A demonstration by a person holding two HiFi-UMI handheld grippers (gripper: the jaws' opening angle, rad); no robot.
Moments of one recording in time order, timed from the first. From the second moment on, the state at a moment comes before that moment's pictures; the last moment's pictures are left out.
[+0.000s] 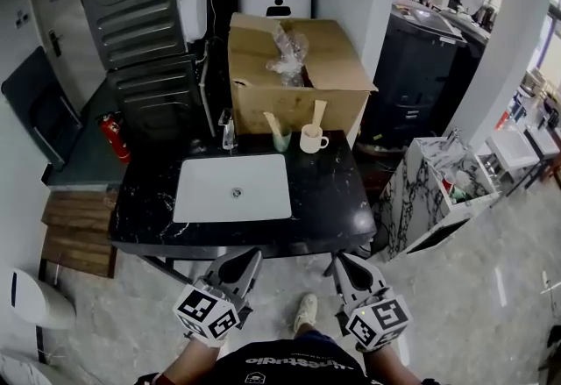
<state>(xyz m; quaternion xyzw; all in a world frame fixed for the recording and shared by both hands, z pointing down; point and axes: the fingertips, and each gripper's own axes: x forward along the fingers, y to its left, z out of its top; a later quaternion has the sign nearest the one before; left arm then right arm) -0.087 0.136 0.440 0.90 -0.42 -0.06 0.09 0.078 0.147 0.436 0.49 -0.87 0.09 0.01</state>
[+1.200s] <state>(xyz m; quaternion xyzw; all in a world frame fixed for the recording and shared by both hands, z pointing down) -0.004 -0.114 0.429 0.89 -0.44 -0.02 0.09 0.138 -0.098 0.436 0.42 -0.90 0.12 0.02</state>
